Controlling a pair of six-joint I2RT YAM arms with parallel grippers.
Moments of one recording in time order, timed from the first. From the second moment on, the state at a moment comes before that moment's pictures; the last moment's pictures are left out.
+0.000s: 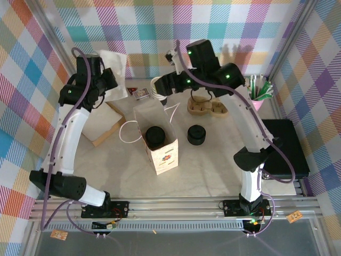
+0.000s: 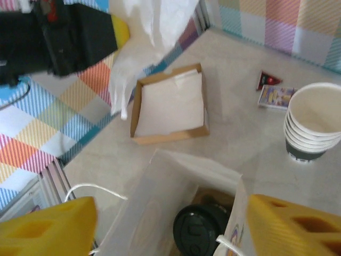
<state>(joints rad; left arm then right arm) -0.19 1.44 1.79 -0.85 -0.16 -0.44 0.68 1.92 2.55 -1.18 -0.38 0.16</state>
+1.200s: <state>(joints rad) -0.33 1.21 1.59 -0.21 0.86 -0.72 0.56 1.89 2.42 -0.67 -1.00 0.43</state>
